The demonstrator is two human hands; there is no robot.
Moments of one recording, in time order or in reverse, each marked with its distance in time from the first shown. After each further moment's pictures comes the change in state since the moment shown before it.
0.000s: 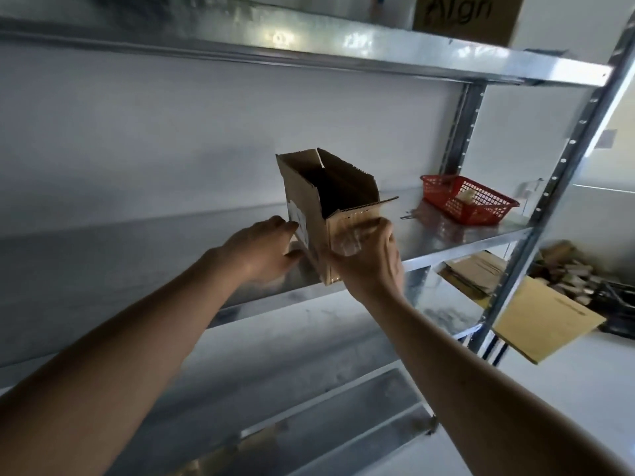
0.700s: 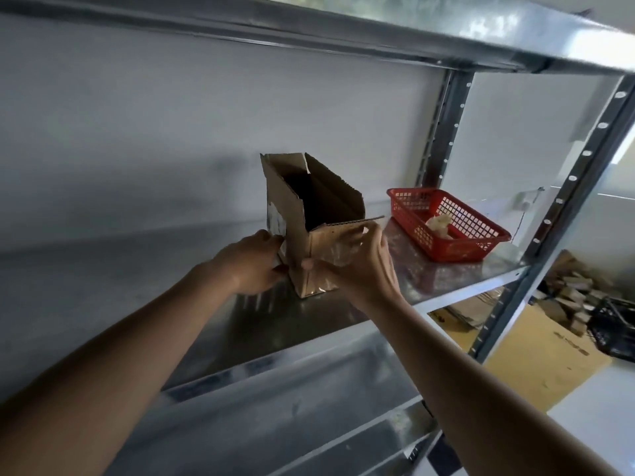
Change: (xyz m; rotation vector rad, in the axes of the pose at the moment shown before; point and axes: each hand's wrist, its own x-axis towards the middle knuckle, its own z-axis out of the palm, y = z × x) left_hand 0.238 0.070 0.094 -0.057 -0.129 -0.100; right_hand 0.219 0.149 -0.027 0.006 -0.168 -0.123
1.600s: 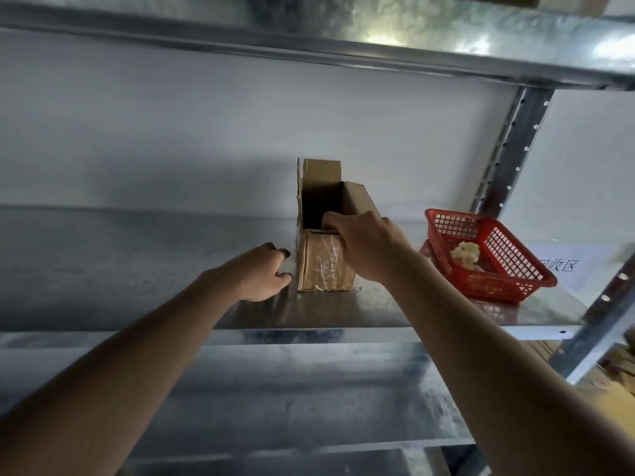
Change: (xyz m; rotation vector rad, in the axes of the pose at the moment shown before) left_hand -0.030 0.046 0.021 -0.042 0.030 -0.259; right_hand 0.058 -0.015 -0.069 -0.561 -0.368 -0.718
